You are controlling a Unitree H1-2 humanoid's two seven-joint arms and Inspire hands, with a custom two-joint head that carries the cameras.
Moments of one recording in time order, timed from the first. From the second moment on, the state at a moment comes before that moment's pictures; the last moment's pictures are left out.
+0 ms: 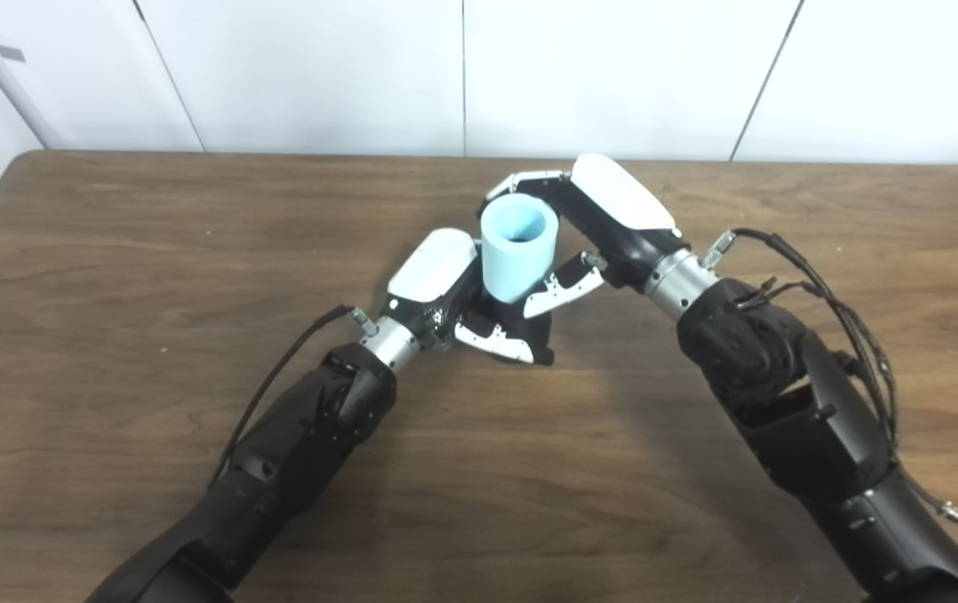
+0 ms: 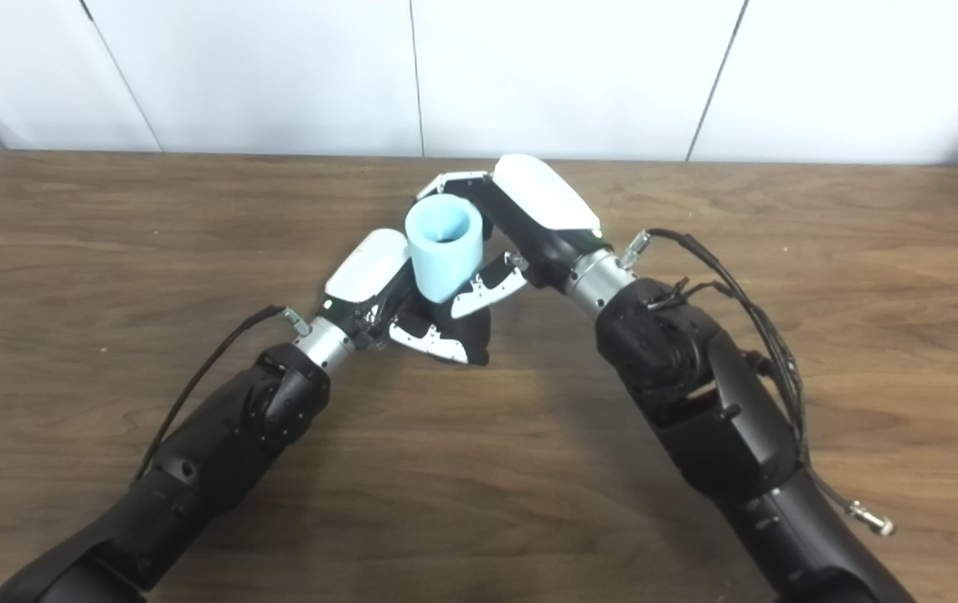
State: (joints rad) left arm -0.47 0.22 -0.54 0.47 0.66 -0.33 0.19; right arm -0.46 -0.30 0.42 -0.19 -0.57 0.17 0.28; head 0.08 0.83
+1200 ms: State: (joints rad) left arm -0.48 0.22 -0.54 0.48 0.66 -0.33 0.19; right arm -0.44 -0.31 0.24 -0.29 -0.36 0.34 0.40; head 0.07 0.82
